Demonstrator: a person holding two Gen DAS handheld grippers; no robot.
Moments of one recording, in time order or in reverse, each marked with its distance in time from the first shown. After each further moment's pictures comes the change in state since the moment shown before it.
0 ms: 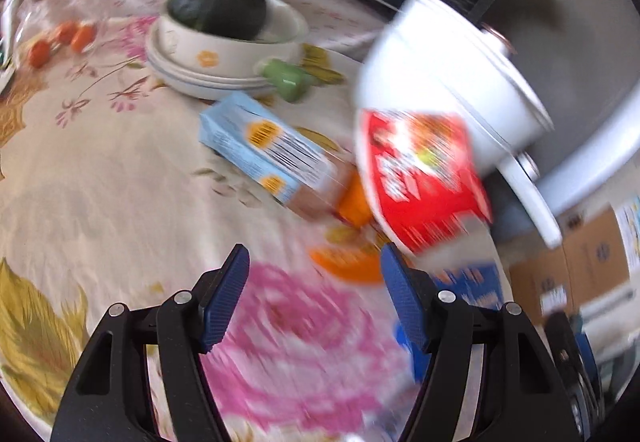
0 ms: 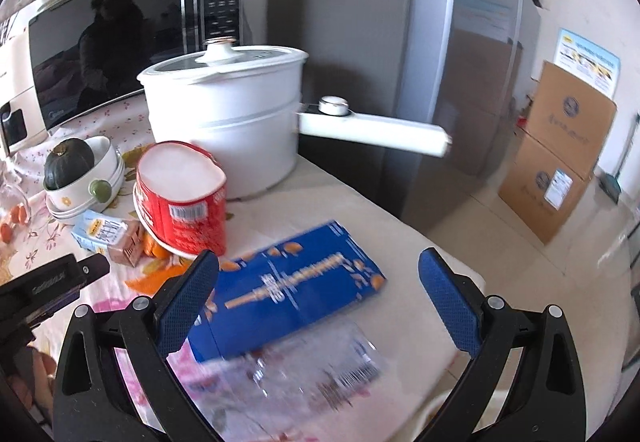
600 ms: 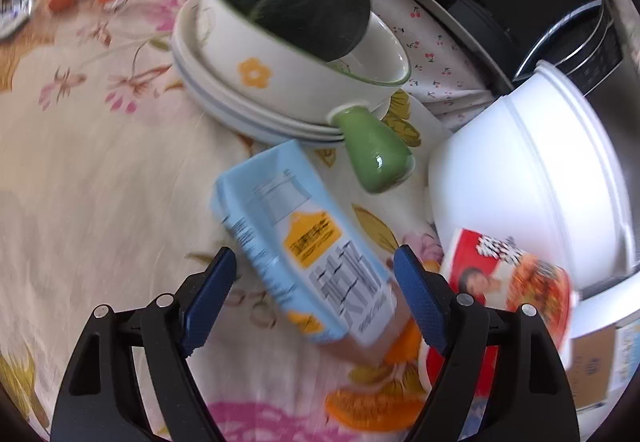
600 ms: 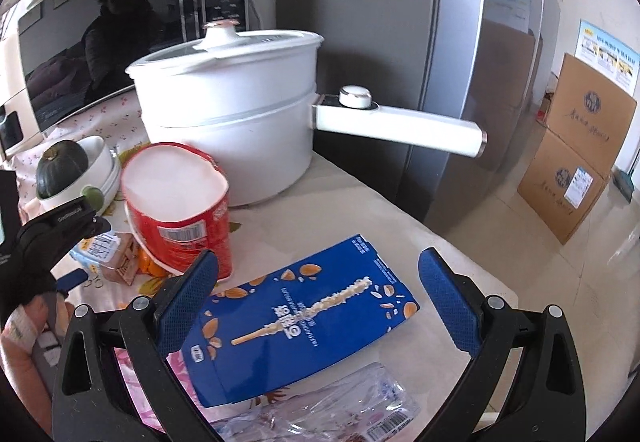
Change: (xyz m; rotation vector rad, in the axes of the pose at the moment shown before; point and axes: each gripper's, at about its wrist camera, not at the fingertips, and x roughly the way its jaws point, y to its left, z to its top) left arm 0.073 0.020 0.060 -0.252 -0.065 0.112; right arm 0.042 -0.003 0.009 0.029 0.060 0.038
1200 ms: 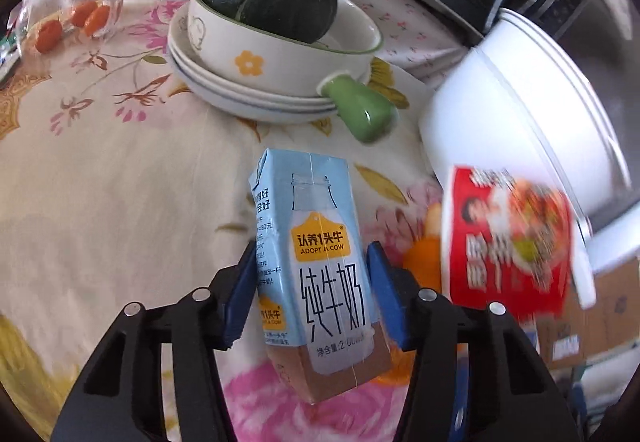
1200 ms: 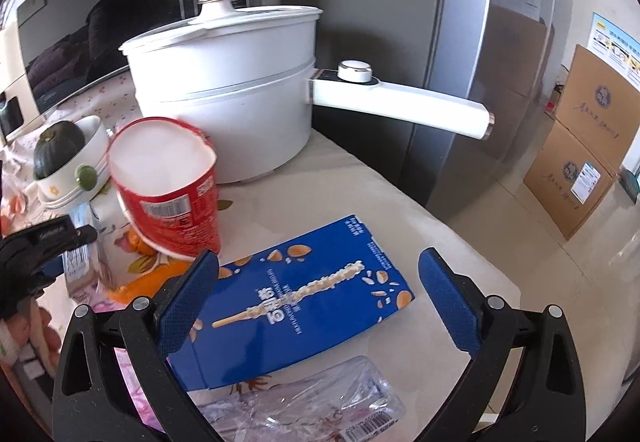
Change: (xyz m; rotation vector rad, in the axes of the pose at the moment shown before) left arm -0.027 0.000 -0.021 0.193 0.051 -0.015; right arm 0.005 -0.003 -0.005 -0.059 0.053 0.033
